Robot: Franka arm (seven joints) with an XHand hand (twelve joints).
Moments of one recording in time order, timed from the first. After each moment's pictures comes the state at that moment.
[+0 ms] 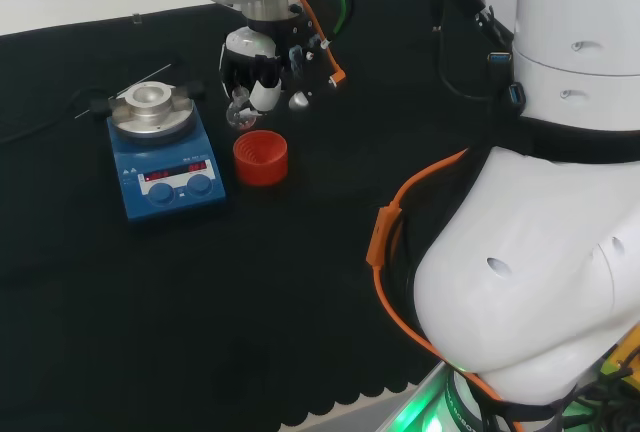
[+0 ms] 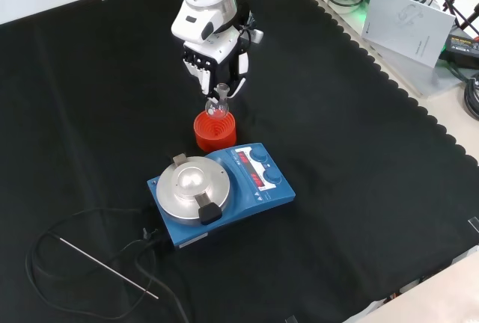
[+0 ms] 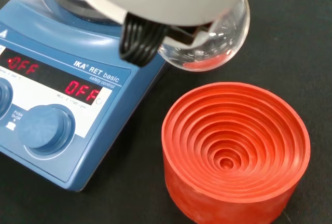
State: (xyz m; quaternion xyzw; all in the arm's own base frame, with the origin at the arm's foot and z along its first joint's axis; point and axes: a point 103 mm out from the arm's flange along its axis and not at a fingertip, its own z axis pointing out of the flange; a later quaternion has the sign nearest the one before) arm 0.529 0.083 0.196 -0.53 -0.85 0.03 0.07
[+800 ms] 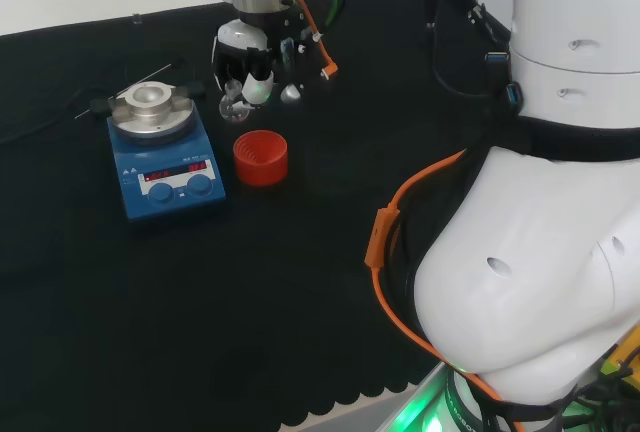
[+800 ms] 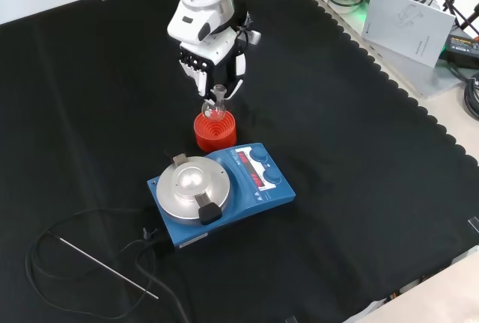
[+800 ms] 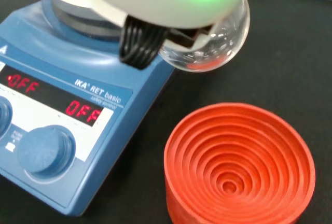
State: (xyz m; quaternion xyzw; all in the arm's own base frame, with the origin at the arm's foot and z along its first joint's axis) arm 0.540 0.092 0.206 -0.52 -0.85 0.03 0.07
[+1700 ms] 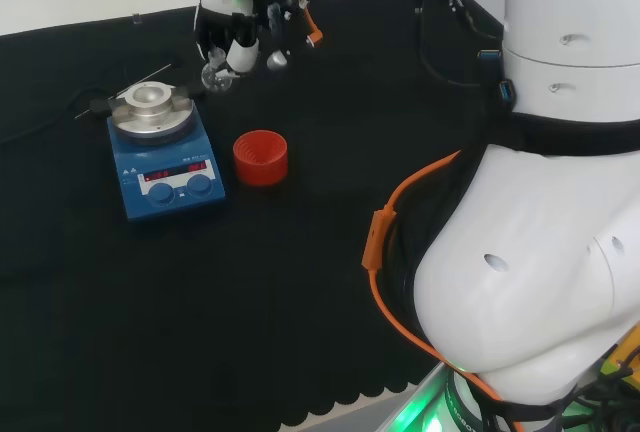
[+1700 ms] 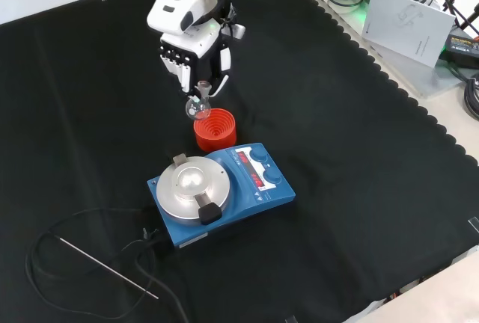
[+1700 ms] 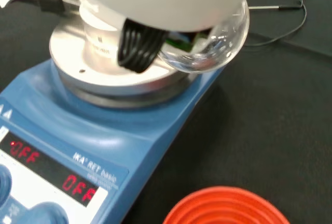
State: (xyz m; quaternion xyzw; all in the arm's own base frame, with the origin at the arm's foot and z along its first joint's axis) arm 0.580 0.104 0.243 -0.50 -0.86 0.01 0.06
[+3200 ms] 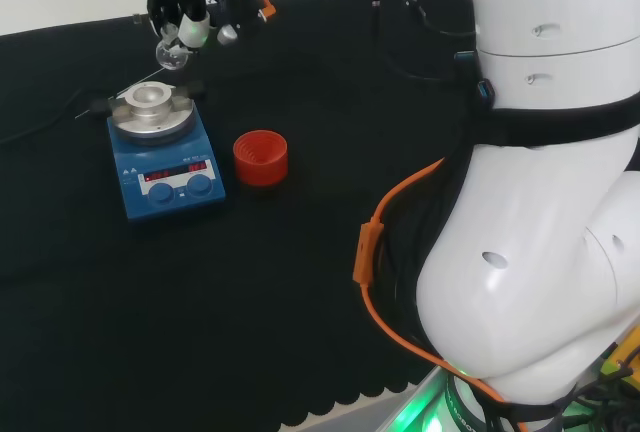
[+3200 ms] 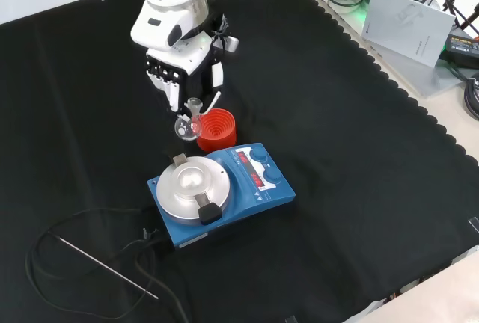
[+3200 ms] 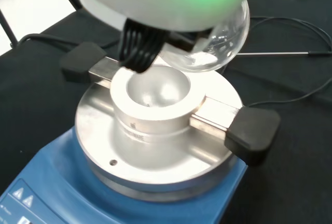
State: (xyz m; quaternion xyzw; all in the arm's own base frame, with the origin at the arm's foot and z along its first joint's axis) arm 0.620 0.166 0.271 -0.49 -0.87 0.01 0.05
